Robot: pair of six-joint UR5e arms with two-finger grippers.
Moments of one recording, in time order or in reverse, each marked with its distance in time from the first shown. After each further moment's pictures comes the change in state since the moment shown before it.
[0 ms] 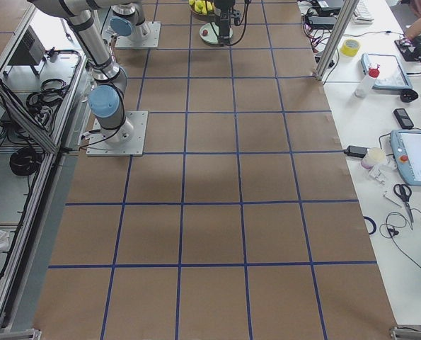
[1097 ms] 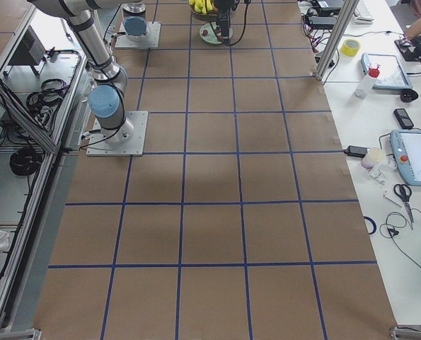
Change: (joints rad) left arm 0.331 0.003 -0.080 -0.033 -0.075 0.458; right arm 0.000 -0.003 0.000 0.005 -0.003 0.000
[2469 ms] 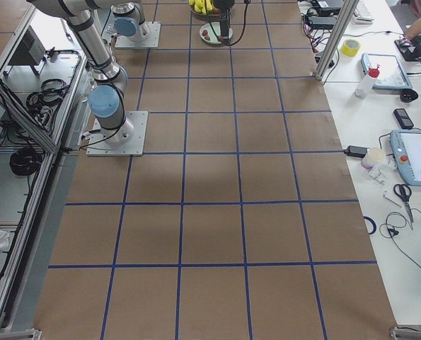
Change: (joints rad) left arm -0.288 0.251 0.479 -0.571 0.017 -0.387; right arm -0.002 -0.001 0.000 0.001 -0.002 -0.001
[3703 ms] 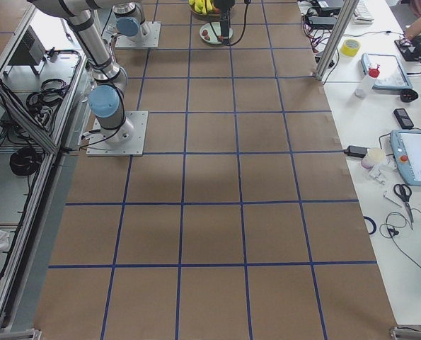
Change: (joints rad) left arm 0.084 0.030 0.014 -0.004 -0.009 -0.043; right arm 0.000 0.002 0.000 0.000 0.003 0.000
